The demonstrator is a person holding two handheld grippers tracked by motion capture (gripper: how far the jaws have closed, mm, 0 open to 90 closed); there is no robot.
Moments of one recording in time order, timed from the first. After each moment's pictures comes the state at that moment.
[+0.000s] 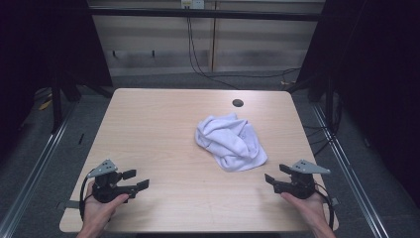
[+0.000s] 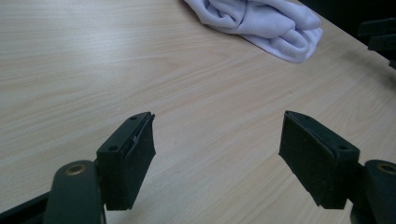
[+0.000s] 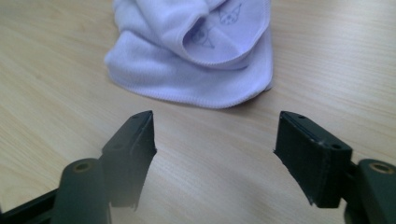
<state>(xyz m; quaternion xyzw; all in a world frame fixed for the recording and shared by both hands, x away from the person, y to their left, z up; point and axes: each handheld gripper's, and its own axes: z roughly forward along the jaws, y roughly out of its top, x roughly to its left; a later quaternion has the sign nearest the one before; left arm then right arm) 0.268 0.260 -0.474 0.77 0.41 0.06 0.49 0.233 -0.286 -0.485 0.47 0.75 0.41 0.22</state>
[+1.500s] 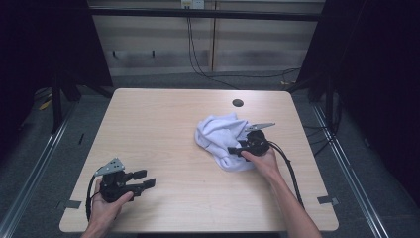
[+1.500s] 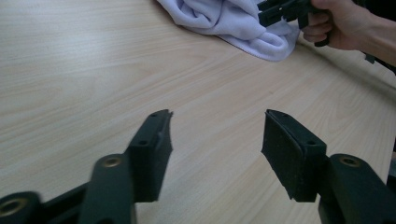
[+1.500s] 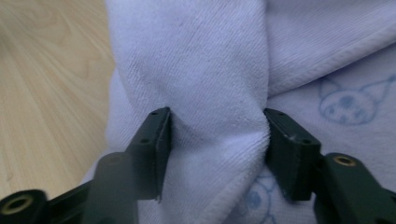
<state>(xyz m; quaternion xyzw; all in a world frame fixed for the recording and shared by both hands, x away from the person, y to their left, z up) 0.272 0.246 -0.475 0.78 0.39 0.03 0.50 0.384 -0.209 -0.504 0.43 0.80 0.41 0.07</state>
